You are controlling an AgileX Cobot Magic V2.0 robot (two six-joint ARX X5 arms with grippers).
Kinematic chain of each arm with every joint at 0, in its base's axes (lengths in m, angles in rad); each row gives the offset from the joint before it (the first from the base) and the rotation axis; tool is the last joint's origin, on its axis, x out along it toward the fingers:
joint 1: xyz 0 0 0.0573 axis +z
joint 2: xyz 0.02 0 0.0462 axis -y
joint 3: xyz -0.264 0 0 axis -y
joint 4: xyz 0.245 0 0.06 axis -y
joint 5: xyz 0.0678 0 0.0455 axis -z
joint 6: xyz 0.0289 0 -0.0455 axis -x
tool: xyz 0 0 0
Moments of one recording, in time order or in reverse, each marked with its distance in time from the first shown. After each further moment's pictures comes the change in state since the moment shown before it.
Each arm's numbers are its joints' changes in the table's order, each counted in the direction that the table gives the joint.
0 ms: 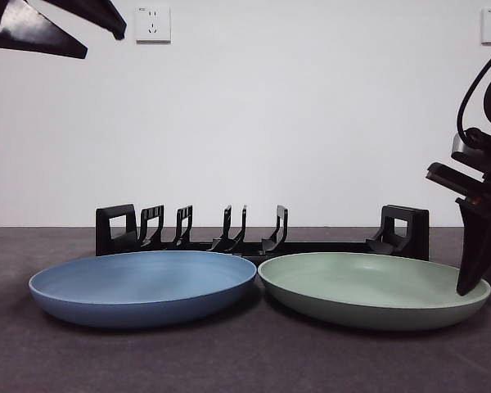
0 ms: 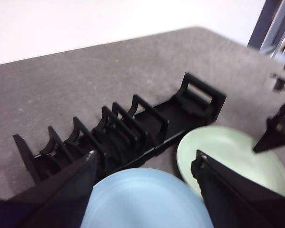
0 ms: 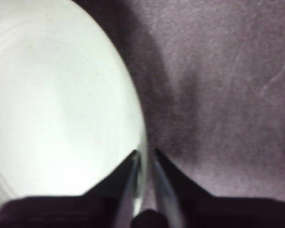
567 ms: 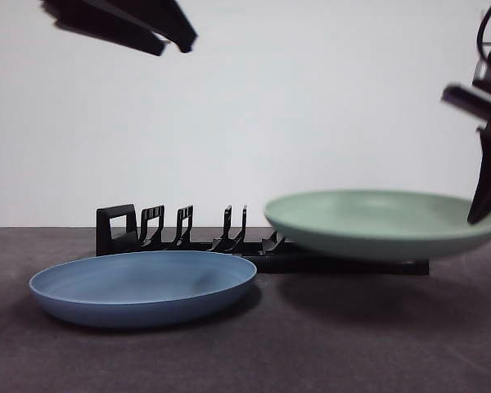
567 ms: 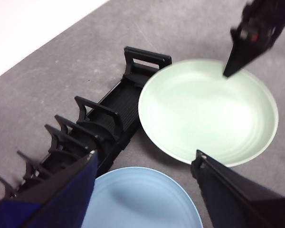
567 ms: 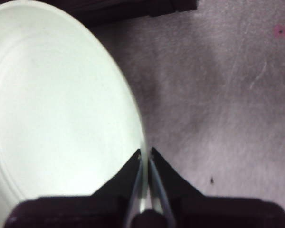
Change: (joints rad) left arm -0.281 -0.148 0.130 -0.111 -0.113 -0.301; right arm 0.001 0.261 0.021 -0.143 0.007 -0.071
